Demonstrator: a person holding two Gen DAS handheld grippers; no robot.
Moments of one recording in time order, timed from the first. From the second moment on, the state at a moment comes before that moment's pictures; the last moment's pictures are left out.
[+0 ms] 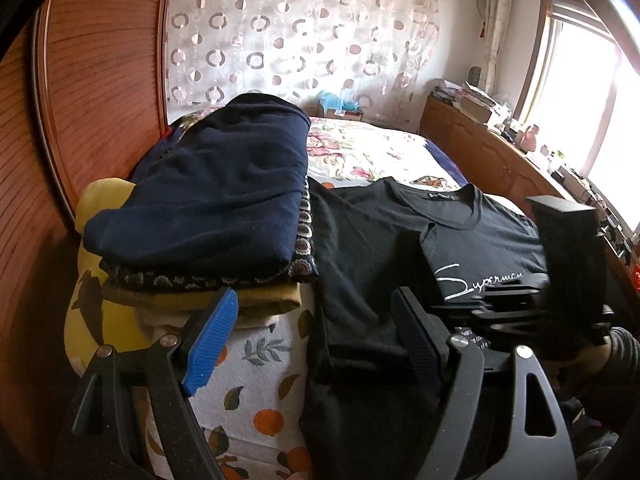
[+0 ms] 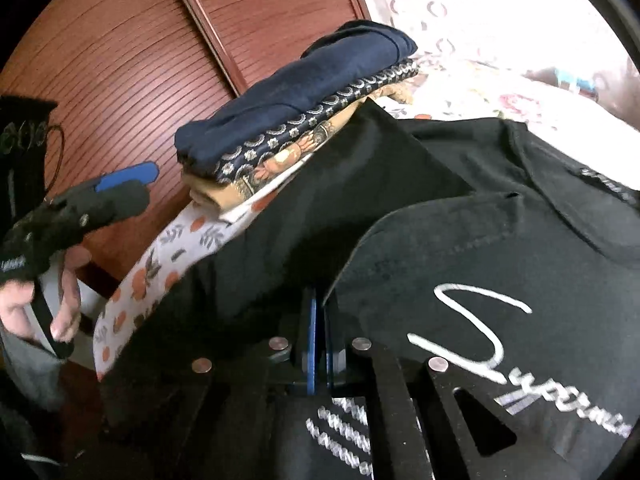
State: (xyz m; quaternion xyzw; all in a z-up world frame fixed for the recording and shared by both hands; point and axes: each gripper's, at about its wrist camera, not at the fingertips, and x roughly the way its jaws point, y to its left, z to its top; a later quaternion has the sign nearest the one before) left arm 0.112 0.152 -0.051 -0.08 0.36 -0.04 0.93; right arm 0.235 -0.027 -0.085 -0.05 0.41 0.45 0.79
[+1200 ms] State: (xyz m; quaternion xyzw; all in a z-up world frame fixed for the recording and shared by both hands) left arm 0.191 0.039 -0.100 0.02 0.44 -0.11 0.89; right arm 0.211 -0.310 -0.077 0.01 0.37 0.08 0.93
